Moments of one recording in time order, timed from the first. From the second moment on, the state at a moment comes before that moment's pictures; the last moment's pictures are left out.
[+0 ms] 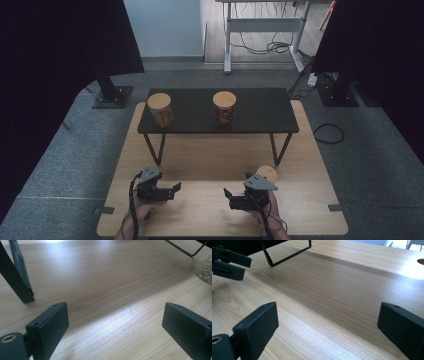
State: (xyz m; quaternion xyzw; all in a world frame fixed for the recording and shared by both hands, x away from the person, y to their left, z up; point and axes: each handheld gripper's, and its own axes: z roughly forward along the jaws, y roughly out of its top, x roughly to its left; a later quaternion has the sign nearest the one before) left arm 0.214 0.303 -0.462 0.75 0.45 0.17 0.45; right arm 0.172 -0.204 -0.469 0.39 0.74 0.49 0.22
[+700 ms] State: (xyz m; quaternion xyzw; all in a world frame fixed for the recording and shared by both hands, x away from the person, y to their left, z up) left arm 0.213 0.301 -0.462 0.75 0.45 0.17 0.45; right arm 0.166 -0.213 -0.459 0.41 0.74 0.49 0.23
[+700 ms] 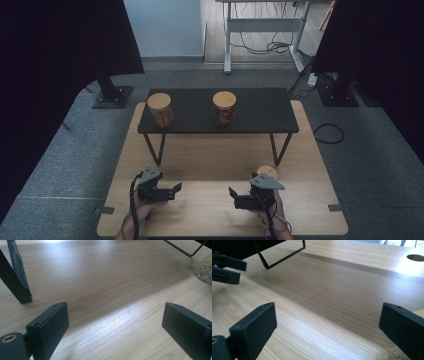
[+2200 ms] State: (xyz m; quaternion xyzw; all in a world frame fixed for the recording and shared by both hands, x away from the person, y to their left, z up) left arm 0.216 0.299 -0.464 0.75 0.45 0.16 0.45; right arm 0.151 -0.257 -0.457 0.45 0.72 0.45 0.28
